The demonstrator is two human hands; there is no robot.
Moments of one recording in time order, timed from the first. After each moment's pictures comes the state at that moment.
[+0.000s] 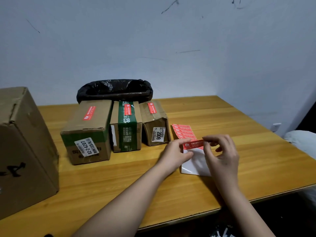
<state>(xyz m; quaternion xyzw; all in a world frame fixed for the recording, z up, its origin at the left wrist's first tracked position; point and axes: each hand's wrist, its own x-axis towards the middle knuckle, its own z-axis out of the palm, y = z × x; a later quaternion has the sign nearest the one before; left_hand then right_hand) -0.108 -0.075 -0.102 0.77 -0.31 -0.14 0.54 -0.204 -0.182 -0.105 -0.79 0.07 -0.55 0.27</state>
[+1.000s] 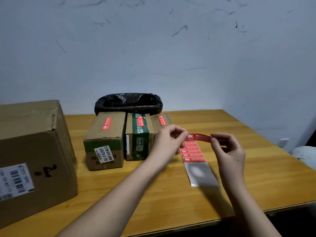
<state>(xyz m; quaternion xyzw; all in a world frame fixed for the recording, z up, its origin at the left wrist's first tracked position) -0.122 -0.013 -0.013 0.72 -0.29 -0.05 0.63 -0.203 -0.155 -0.053 -0.70 0.09 -0.51 0.50</state>
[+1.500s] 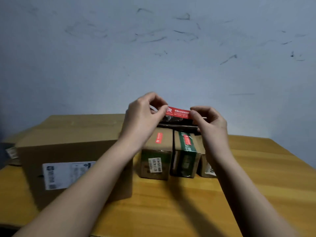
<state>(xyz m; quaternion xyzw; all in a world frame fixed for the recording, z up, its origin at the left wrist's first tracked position) -0.107 0.153 0.093 0.78 -0.24 0.31 0.50 -0.133 -0.011 0.067 -0.67 -0.05 -0.37 0.65</state>
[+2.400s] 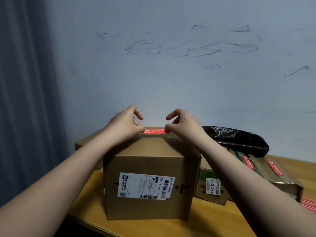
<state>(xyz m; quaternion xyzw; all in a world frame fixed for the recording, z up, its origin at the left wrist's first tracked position) -0.069 0.362 0.111 0.92 -0.06 0.20 0.33 -0.038 0.175 0.105 -0.90 -0.13 -0.17 0.38</state>
